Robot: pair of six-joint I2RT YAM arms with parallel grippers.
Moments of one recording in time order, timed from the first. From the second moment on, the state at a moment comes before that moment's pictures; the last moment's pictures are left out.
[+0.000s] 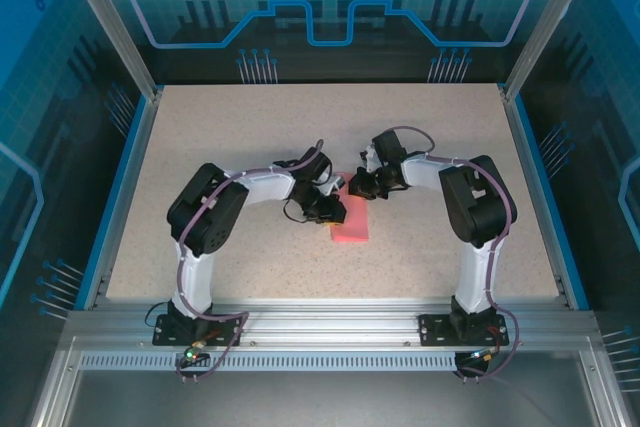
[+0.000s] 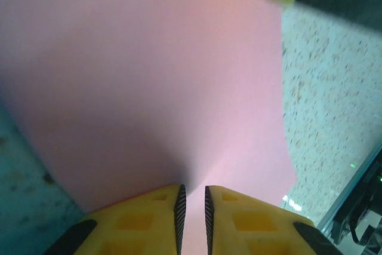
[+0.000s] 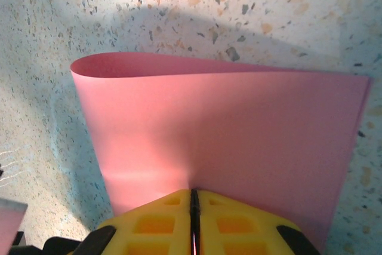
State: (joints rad) left arm -0.58 2.02 1.23 -0.44 0.61 -0.47; right arm 0.37 1.99 1.17 -0.31 -0.51 0.52
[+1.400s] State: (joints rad) left arm -0.51 2.09 1.42 -0.54 0.62 -0.45; right arm 0.37 1.99 1.17 -0.32 -0.51 0.52
